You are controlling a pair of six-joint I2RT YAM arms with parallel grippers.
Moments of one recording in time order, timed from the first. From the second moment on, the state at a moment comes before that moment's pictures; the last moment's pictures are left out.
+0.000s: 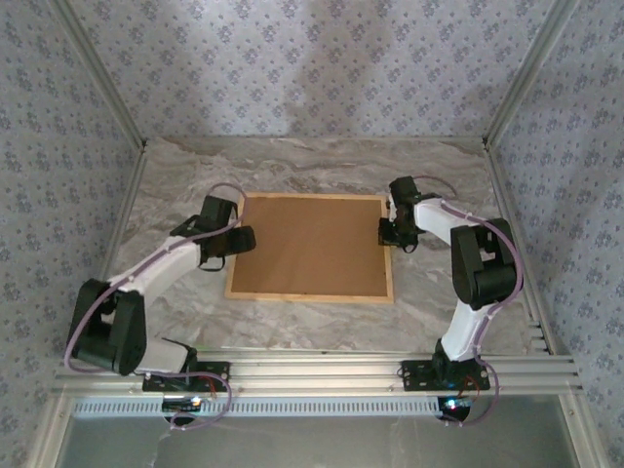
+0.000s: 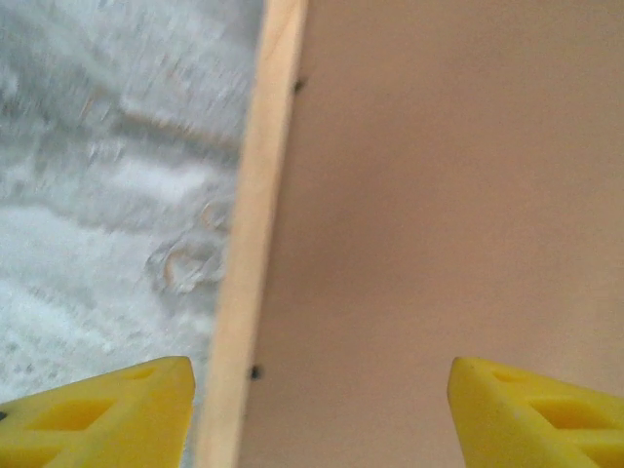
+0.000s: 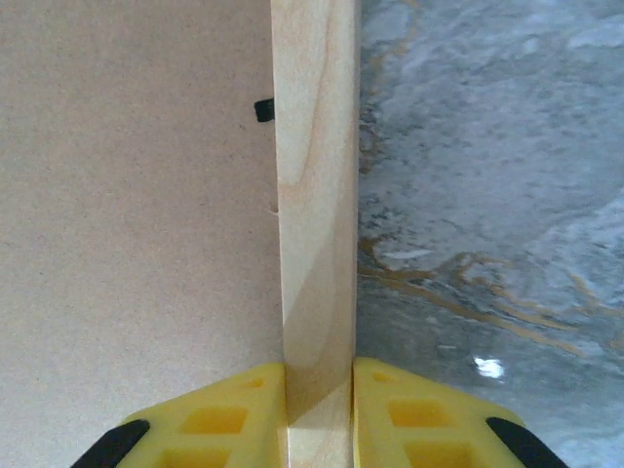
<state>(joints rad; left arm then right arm) -0.35 1.35 0.82 -0.41 -0.02 -0.49 0.23 1.82 1.14 -0.62 -0.14 0.29</state>
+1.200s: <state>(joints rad) -0.89 1.71 0.87 -0.13 0.18 0.50 0.23 1.72 1.10 -0.62 -0.30 0.32</state>
